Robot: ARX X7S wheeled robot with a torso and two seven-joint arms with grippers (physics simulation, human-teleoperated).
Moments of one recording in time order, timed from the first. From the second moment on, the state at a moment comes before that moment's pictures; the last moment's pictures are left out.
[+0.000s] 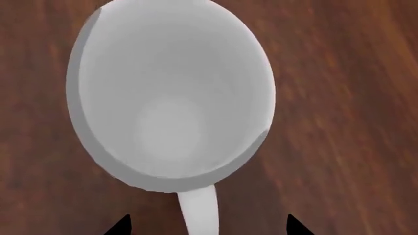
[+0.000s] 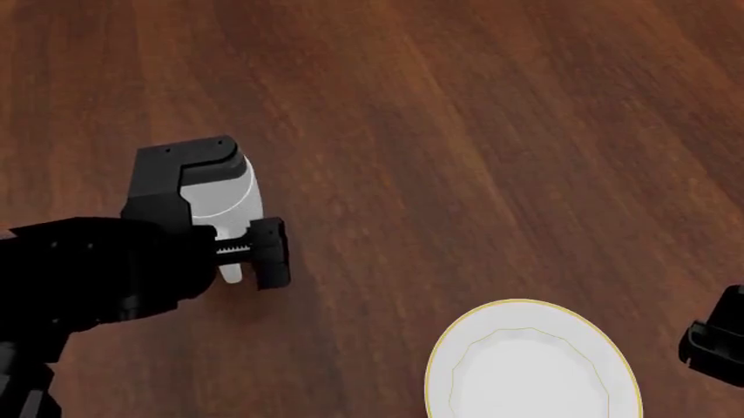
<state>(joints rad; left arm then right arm) -1.22 -0.02 0.22 -0.95 -0.59 -0.94 -0.27 0.47 0.14 0.42 -0.97 -0.23 1.31 -0.19</state>
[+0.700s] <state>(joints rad) -1.23 -0.03 0.36 -1.03 -0.67 -0.84 -0.28 0.47 0.14 0.43 -0.98 -0.23 1.31 -0.19</state>
